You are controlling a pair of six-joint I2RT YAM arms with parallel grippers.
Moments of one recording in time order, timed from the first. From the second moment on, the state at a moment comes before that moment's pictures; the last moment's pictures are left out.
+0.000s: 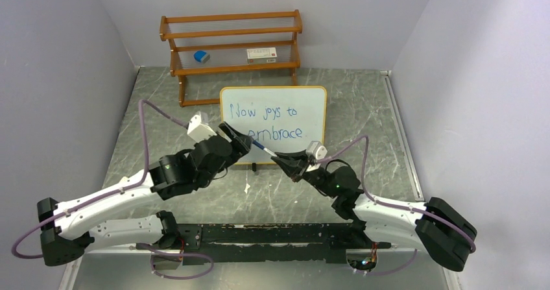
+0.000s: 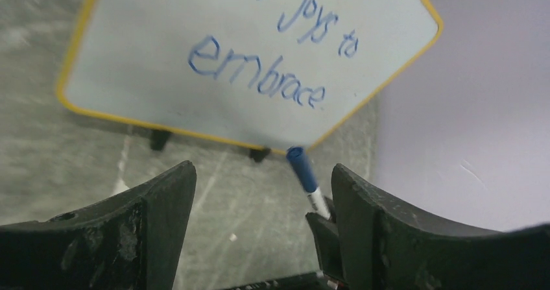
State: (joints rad) left arm -1.10 0.98 0.92 -0.51 -0.67 -1.34; right arm 0.89 1.01 0.18 1.09 -0.13 0.01
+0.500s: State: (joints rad) left arm -1.10 0.94 1.04 -0.53 -0.89 -0.60; right arm 0.93 1.13 0.14 0.87 -0.25 0.05
